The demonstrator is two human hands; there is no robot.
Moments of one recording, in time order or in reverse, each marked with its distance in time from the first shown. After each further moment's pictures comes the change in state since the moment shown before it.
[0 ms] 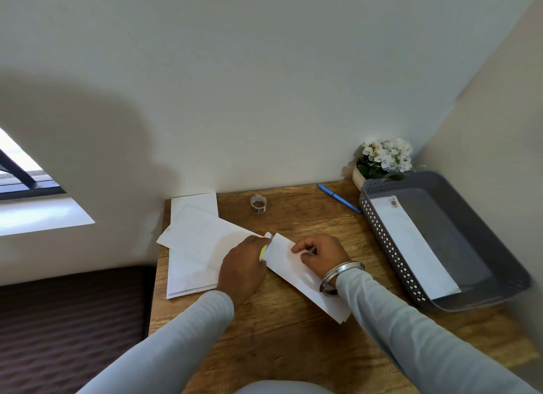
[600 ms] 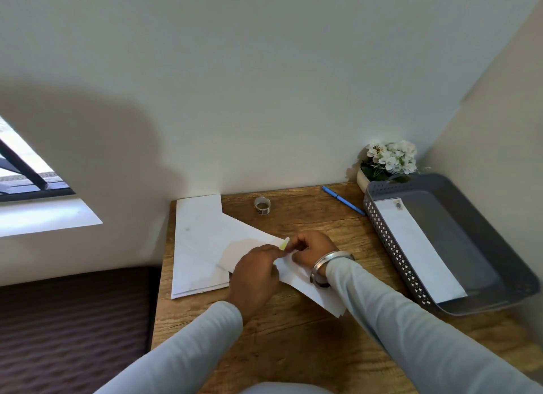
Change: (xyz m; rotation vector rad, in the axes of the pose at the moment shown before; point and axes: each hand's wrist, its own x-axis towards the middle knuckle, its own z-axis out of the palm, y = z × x) left_hand -0.021 0.021 -0.004 -0.007 0.015 0.128; right_hand 0.015 -0.020 0.007 0.032 -0.117 0.036
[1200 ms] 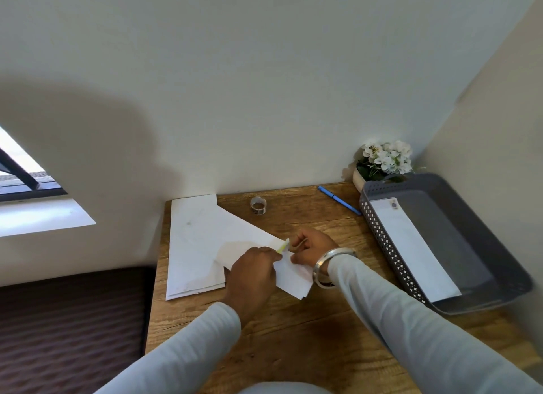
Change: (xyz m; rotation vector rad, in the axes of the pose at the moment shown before) left_hand -0.006 0.006 0.000 0.055 -0.018 -0.018; right_hand 0.001 0.004 -0.008 0.019 -0.004 0.146
